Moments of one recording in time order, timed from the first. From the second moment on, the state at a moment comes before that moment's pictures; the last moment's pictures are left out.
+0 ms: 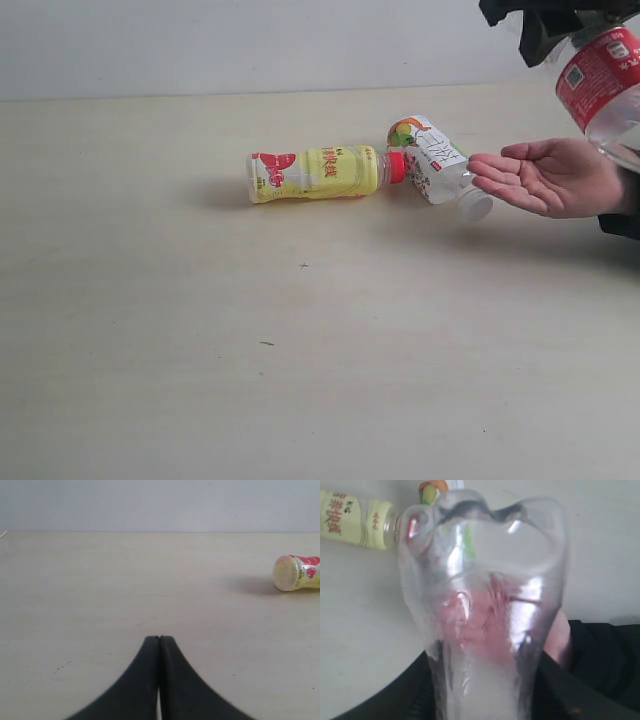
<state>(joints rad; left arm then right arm) -0.10 0.01 0.00 0.14 0.37 -0.15 0.31 1.63 -1.56 -0.16 1.17 0.08</state>
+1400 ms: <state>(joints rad) -0.10 0.01 0.00 0.14 0.37 -0.15 0.18 2.08 -1.67 -0.17 0.94 0.19</state>
